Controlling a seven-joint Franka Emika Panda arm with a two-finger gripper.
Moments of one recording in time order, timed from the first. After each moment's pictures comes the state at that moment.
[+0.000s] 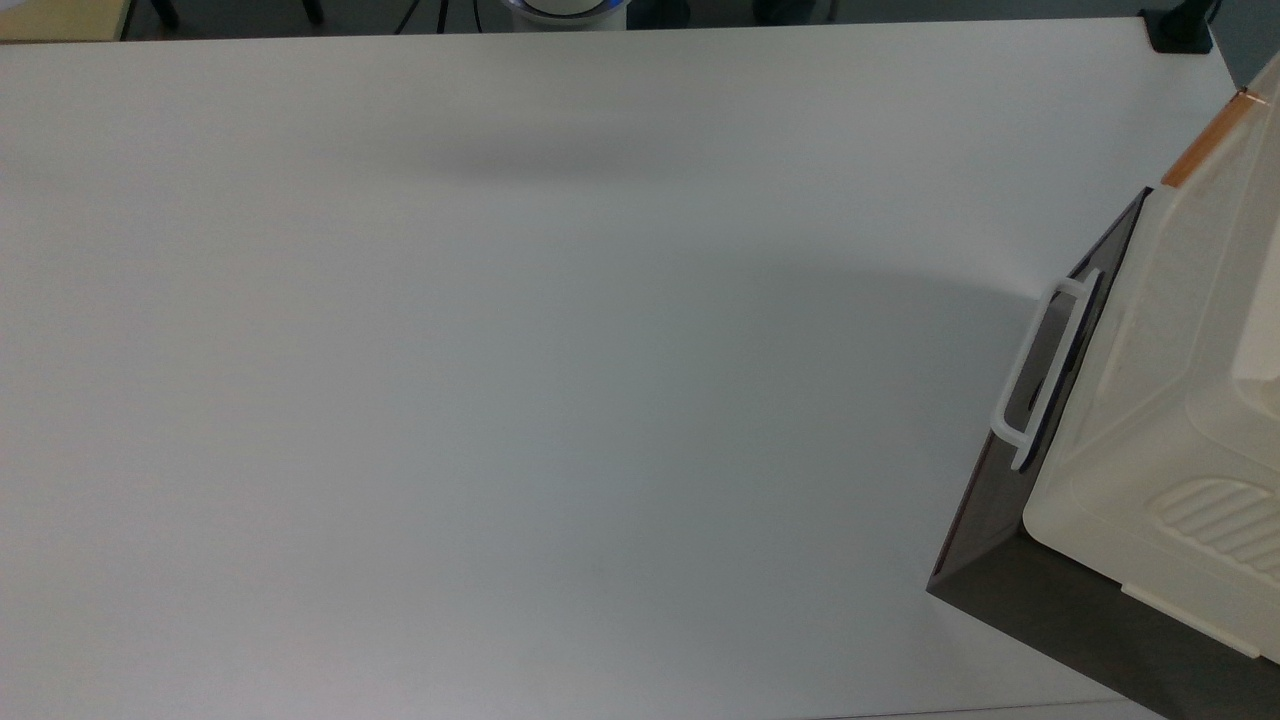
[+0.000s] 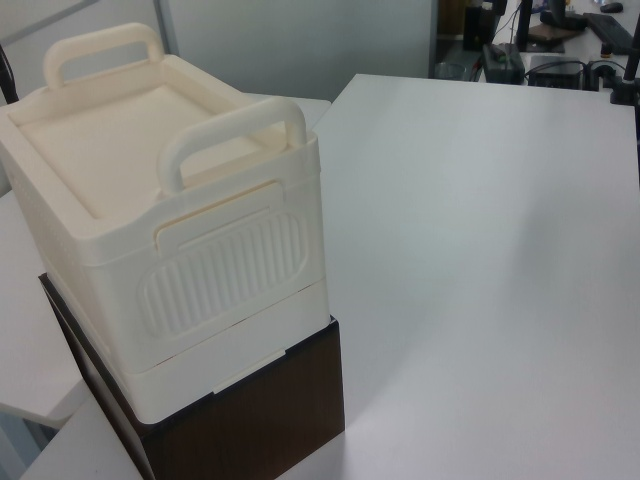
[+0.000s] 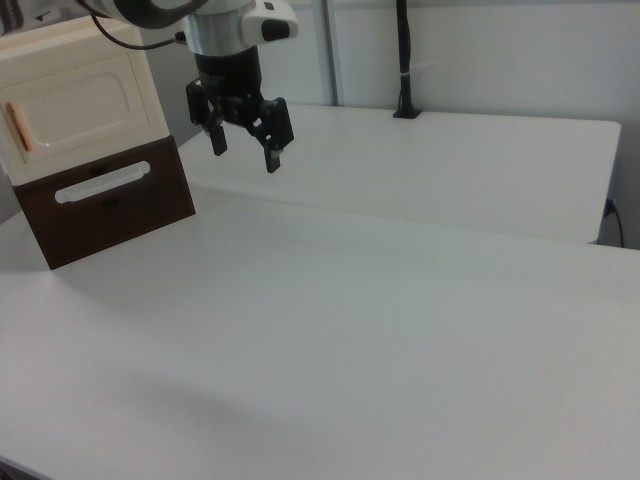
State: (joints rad) arm -0.03 0.04 -0.21 -1.43 0.12 1.54 -0.19
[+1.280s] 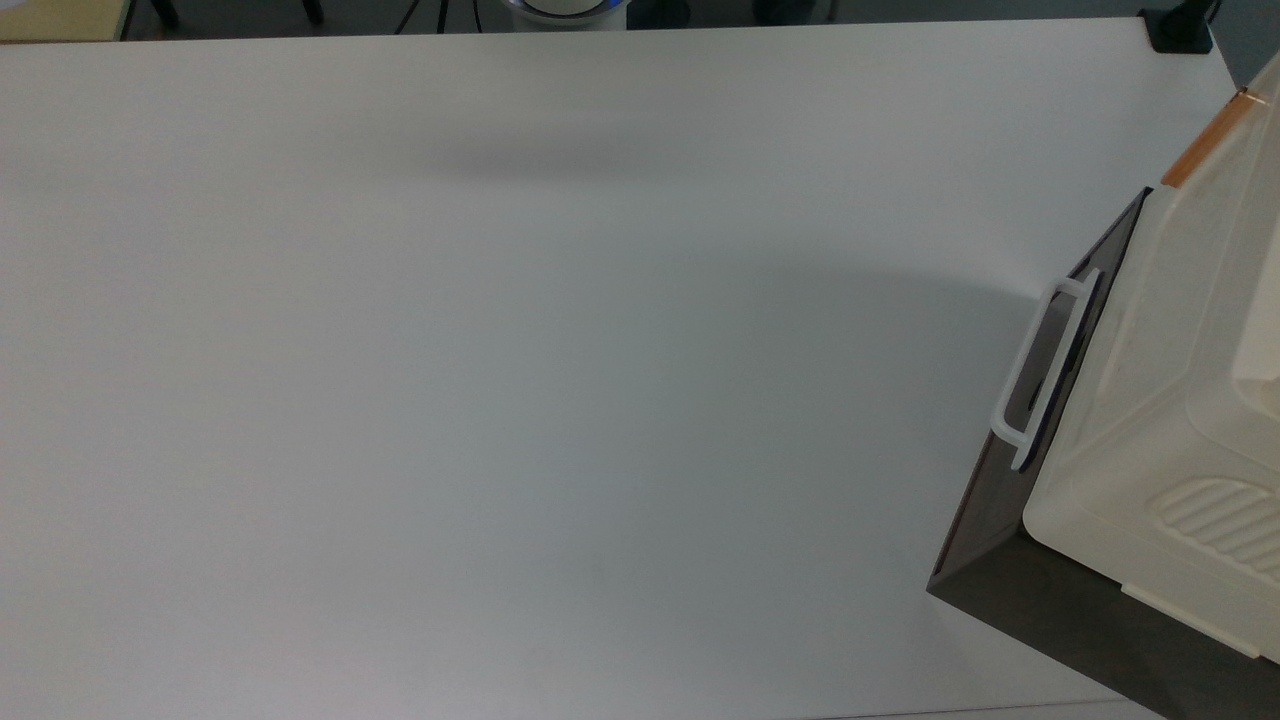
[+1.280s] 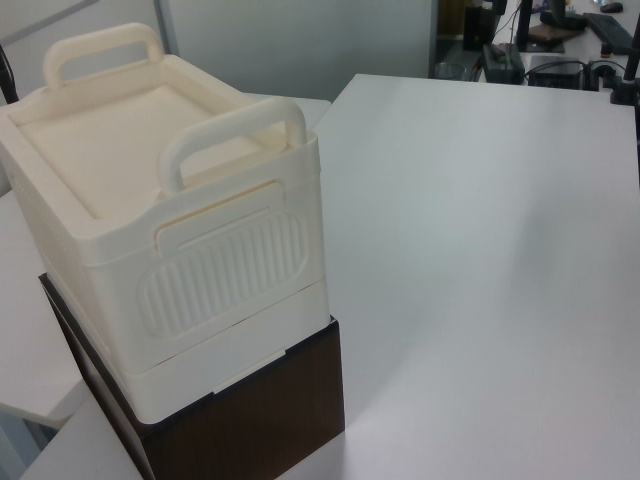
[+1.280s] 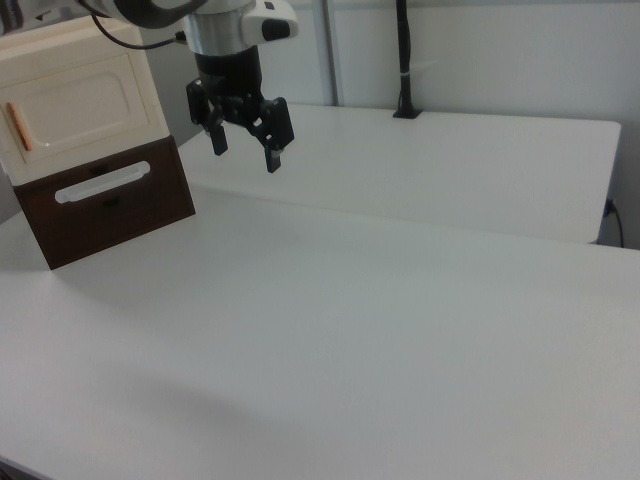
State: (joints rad) arm -0.04 0.04 -0.21 -1.43 0.12 1.54 -0.19
